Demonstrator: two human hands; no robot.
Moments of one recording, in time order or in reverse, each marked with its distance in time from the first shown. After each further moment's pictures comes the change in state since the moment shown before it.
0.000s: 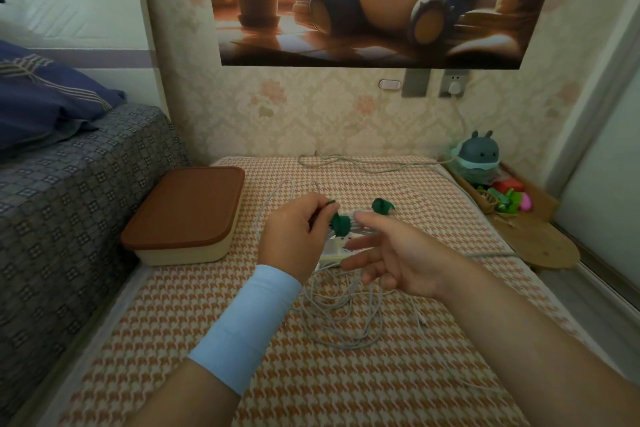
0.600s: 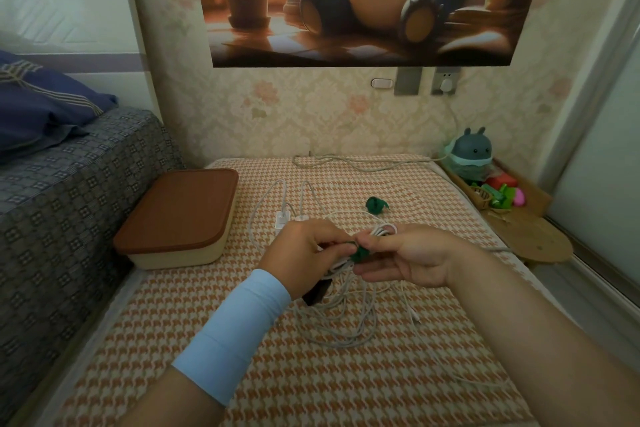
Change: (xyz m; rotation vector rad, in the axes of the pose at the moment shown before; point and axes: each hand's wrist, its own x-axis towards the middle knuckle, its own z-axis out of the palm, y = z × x) left_hand -0.008 -0.001 0.005 -0.138 -0.447 0.061; right_hand 0.006 0.005 -0.033 0.050 -0.093 0.002
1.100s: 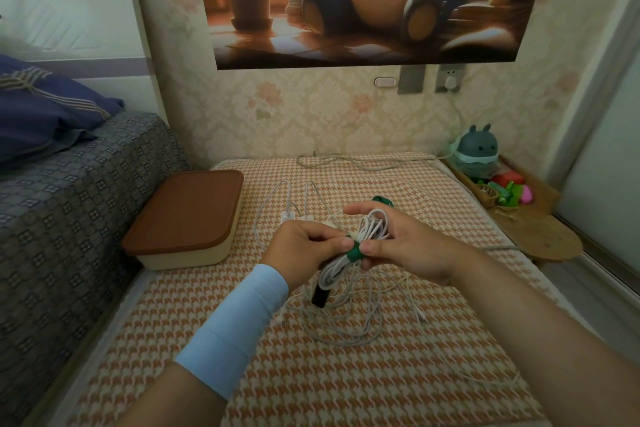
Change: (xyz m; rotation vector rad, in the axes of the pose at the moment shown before) left_hand 0.000 0.009 -0.003 -0.476 0.038 -0.498; right_hand -0.006 0.001 0.007 -0.418 -0.044 -0.412
